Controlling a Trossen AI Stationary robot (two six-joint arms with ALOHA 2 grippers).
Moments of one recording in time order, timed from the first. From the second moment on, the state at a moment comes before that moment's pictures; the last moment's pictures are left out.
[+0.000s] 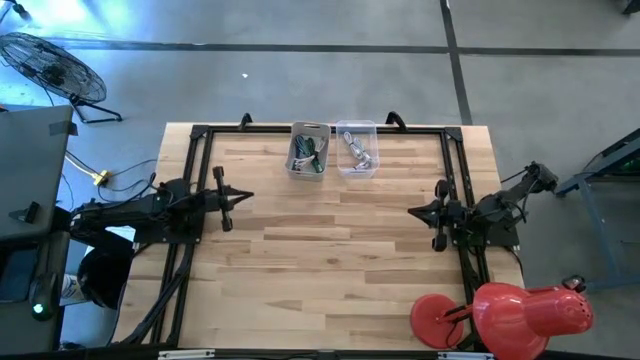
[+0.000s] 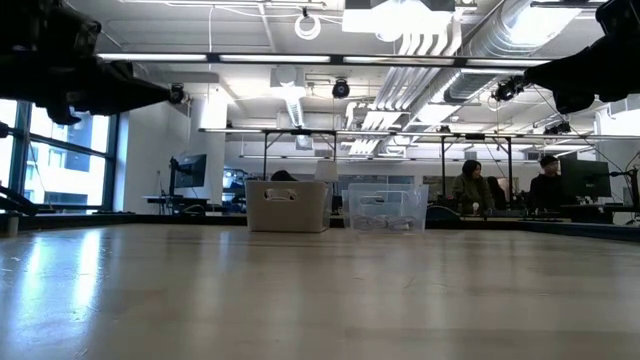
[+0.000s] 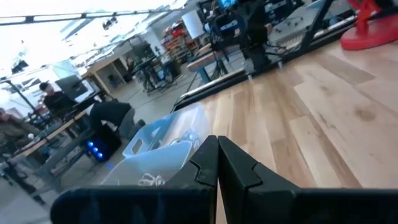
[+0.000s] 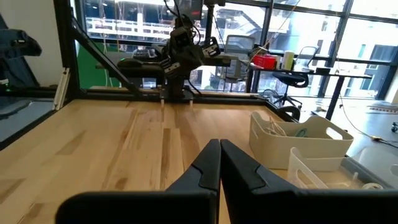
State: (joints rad) left arm 0.11 0.01 0.02 0.01 -0.08 0.49; right arm 0.55 0.01 0.05 -0.02 0.69 -0.07
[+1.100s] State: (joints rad) left arm 0.11 0.01 0.02 -0.01 -0.02 0.25; right arm 0.55 0.01 0.05 -0.03 0.69 -0.05
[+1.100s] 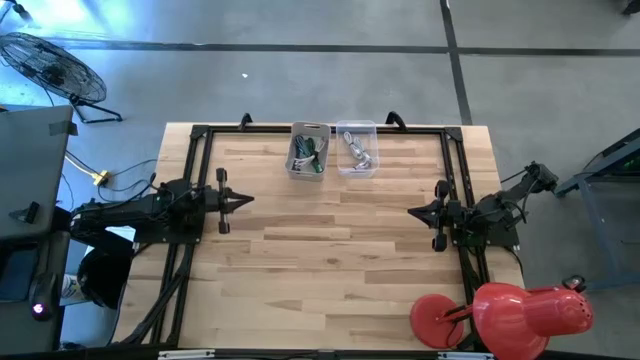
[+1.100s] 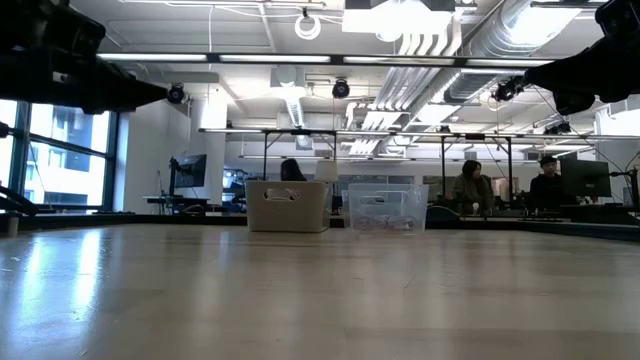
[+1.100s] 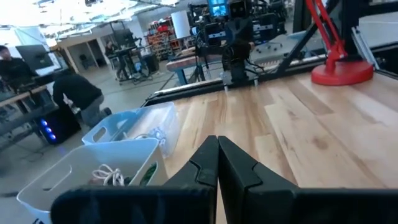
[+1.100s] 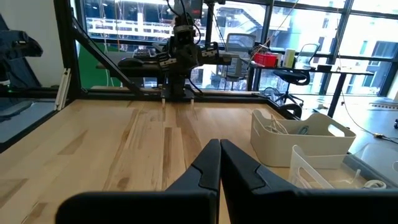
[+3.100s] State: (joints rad) left arm 0.11 0.01 0.02 -0.01 0.01 0.08; right arm -0.17 0.12 0.01 0.05 0.15 0.03
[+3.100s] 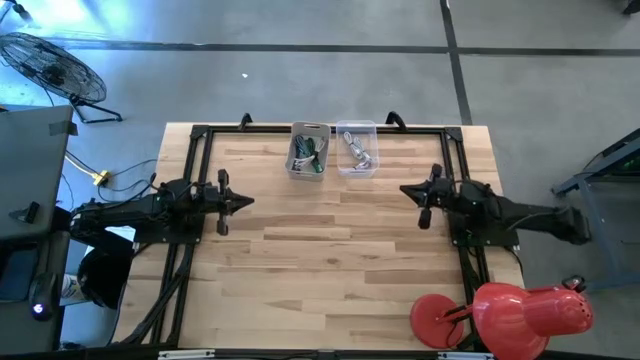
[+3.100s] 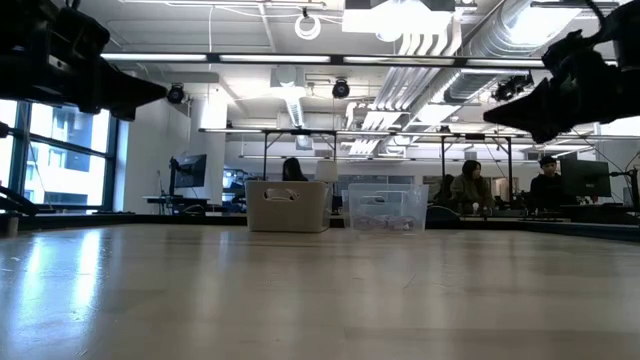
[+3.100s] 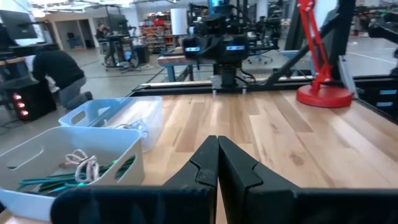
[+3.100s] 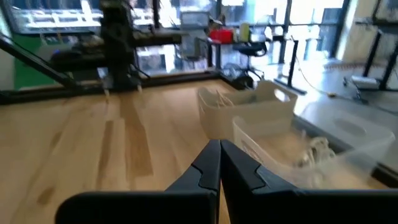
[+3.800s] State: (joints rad) left arm 0.11 0.01 0.02 0.00 0.03 0.08; right arm -0.28 0.18 0.01 0.09 0.01 0.10
